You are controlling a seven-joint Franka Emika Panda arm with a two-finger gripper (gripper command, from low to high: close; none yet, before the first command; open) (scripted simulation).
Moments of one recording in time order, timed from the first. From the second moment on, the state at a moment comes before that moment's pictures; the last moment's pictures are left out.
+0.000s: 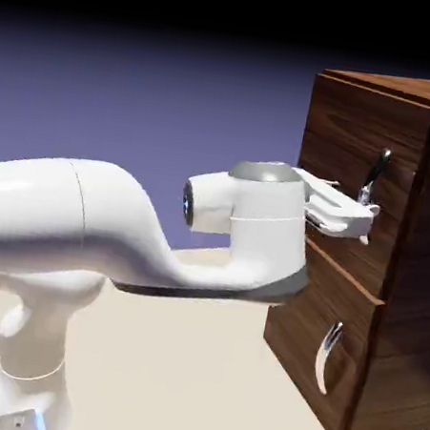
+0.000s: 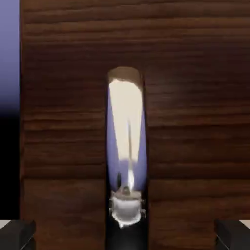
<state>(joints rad) 1.00 -1.07 -1.17 -2.32 -2.88 2.93 -0.42</state>
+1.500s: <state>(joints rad) 0.44 -1.04 0.31 -2.89 -1.32 1.67 -0.49</state>
